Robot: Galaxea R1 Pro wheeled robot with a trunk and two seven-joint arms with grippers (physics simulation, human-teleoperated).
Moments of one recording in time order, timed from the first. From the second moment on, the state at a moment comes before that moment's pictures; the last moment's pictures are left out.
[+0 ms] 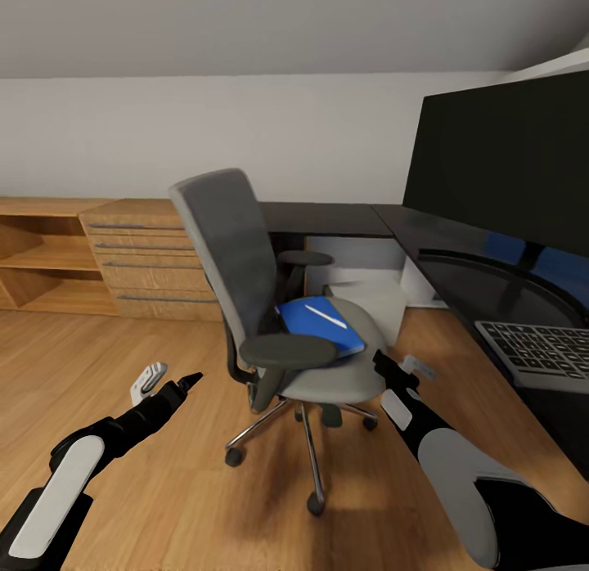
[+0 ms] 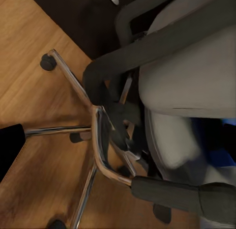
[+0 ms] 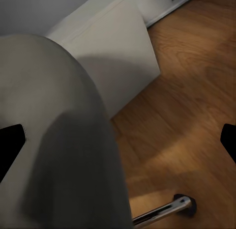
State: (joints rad) left arm -0.29 0.22 -0.02 -1.58 1.25 0.56 0.35; right arm -0.92 0.05 -0.11 -0.29 -0.44 -0.28 -0.19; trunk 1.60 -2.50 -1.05
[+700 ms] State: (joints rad) left arm -0.29 0.22 -0.02 -1.58 1.25 0.56 0.35; right arm -0.91 0.05 -0.11 -0.29 -0.44 -0.28 -0.19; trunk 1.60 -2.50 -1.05
